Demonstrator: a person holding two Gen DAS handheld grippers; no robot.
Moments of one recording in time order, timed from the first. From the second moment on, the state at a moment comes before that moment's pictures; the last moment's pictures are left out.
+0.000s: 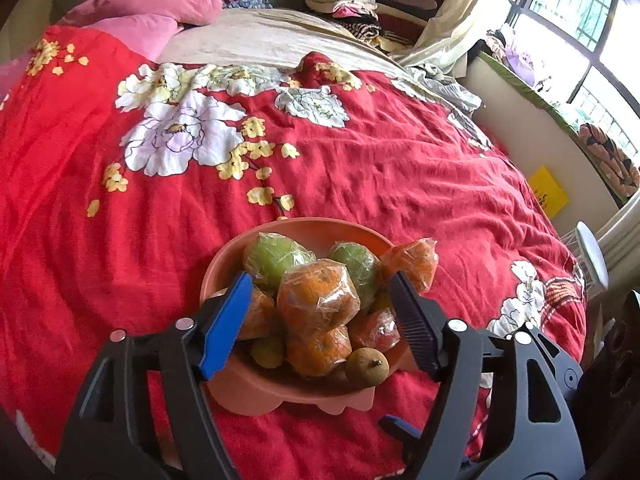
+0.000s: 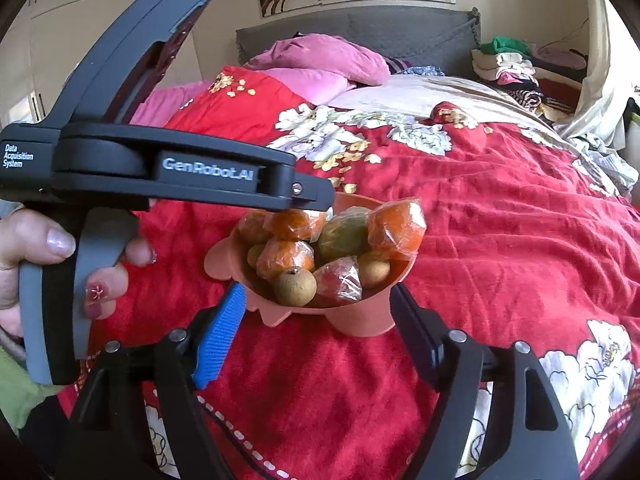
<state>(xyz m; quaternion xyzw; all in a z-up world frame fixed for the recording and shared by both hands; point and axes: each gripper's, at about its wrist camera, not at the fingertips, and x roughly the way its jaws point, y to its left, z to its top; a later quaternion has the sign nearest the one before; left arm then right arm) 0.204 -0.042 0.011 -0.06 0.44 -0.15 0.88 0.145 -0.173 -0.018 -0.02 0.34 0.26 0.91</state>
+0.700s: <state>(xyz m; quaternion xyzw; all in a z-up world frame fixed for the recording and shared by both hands) 0.144 -0.019 0.052 -0.08 0.40 -0.13 0.91 0.116 -0.181 0.010 -0.02 0.32 0.22 0.92</state>
